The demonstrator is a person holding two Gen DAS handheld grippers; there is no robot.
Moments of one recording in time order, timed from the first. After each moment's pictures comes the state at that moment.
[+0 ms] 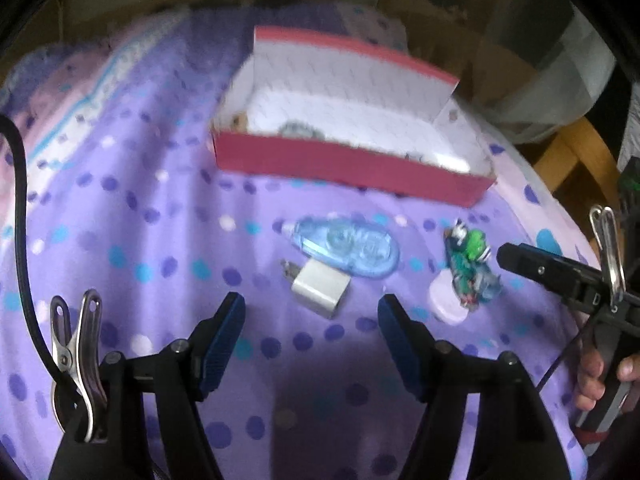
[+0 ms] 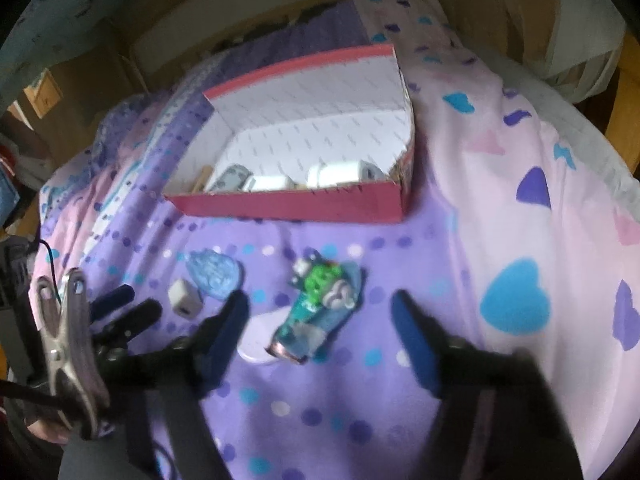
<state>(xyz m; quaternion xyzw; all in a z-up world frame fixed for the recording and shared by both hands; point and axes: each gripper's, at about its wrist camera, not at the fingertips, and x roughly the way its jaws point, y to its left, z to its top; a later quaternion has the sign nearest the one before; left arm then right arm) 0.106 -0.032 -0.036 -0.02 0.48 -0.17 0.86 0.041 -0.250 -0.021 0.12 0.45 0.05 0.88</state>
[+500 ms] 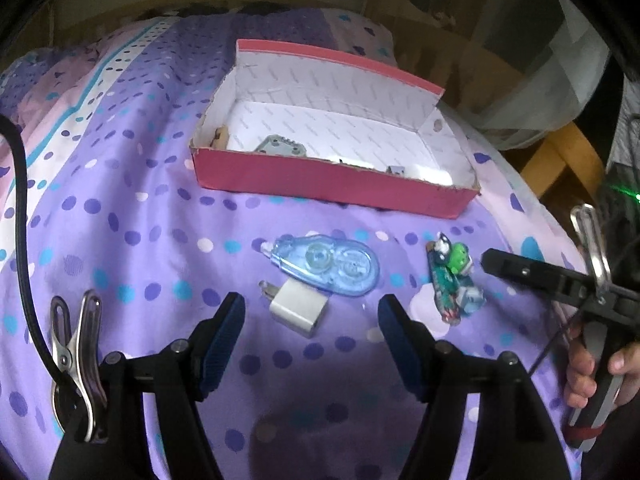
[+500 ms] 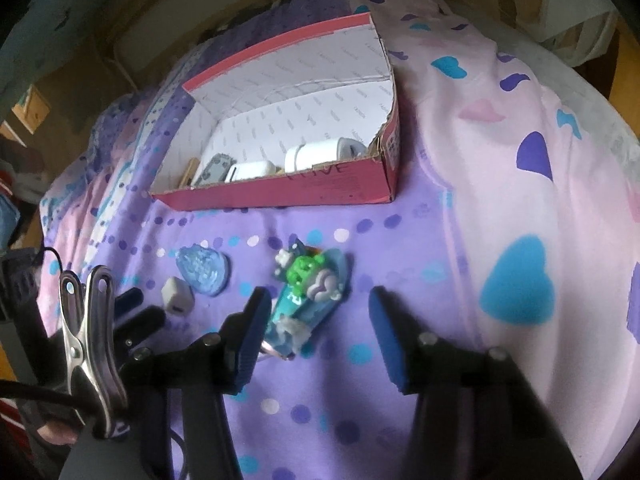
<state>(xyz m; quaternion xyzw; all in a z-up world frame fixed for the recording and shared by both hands) 0.112 -0.039 -0.028 -0.03 0.46 -0.19 0.87 0.048 -0.265 -0.026 0.17 0.47 0.06 0.86</state>
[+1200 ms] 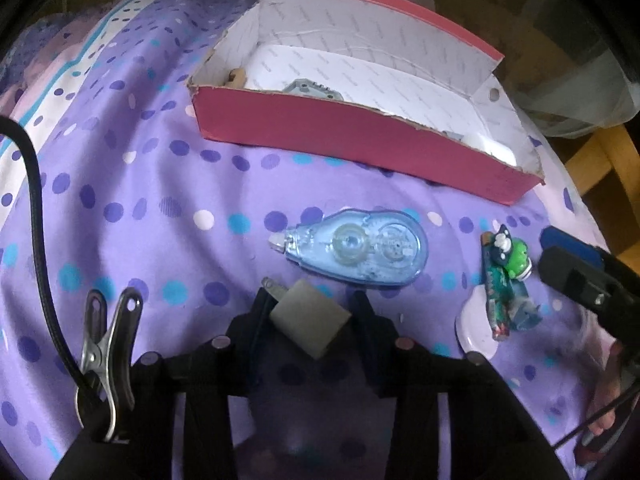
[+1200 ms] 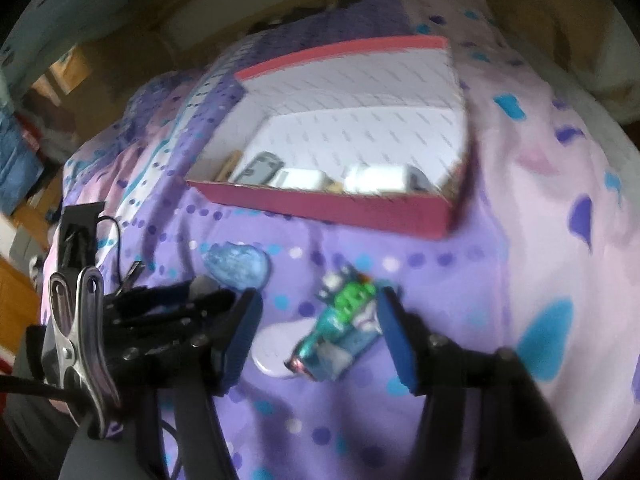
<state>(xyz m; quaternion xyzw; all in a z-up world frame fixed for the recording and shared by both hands) 0.142 -0.047 -0.073 -0.03 0.53 -0.15 0.84 0.062 -0.234 -0.011 0.08 0.45 0.15 0.88</state>
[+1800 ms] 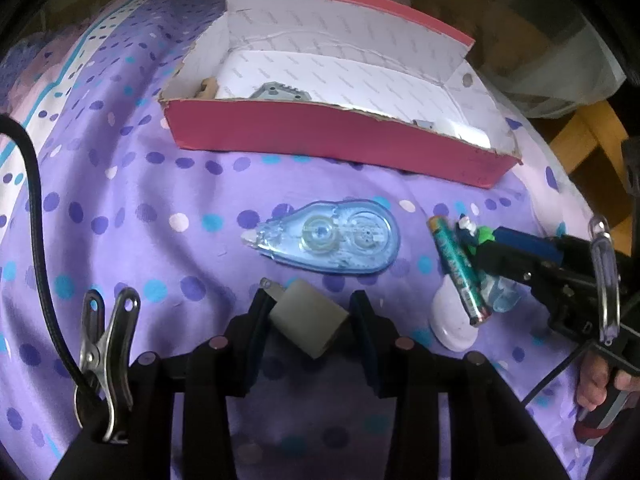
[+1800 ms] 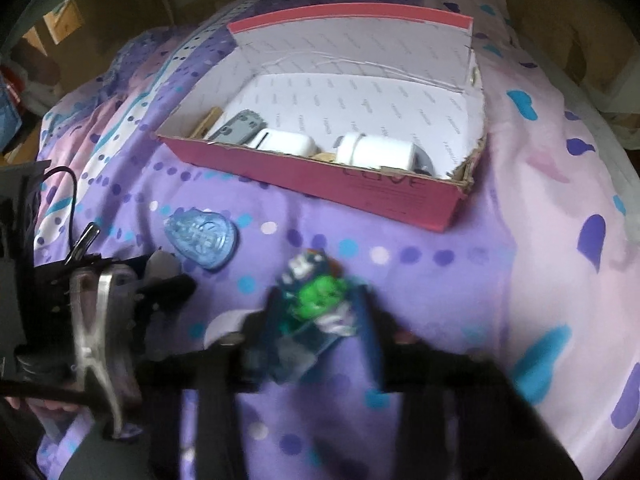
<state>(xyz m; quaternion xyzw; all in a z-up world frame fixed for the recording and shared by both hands) 0.130 -0.060 -0.075 0.00 0.51 -0.18 0.84 0.077 -0.228 -0.039 0.03 0.50 0.12 0.86</state>
